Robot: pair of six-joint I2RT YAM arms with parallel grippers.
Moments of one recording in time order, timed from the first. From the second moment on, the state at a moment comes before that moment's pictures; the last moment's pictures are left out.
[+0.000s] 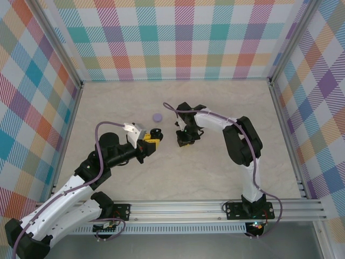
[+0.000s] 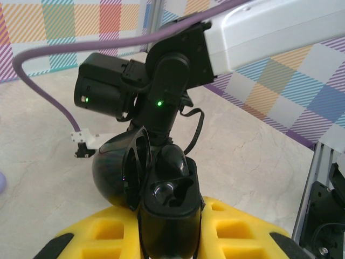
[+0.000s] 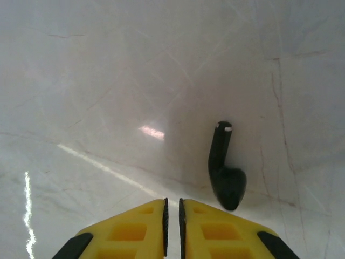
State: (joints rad) left arm -0.66 0.72 0.65 -0.16 0.29 -0.16; right arm 0.64 2.10 1.54 -0.92 -0.27 0.26
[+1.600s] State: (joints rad) left arm -0.66 0.73 0.65 -0.16 0.29 -0.16; right arm 0.64 2.28 1.86 -1.07 0.06 0.34
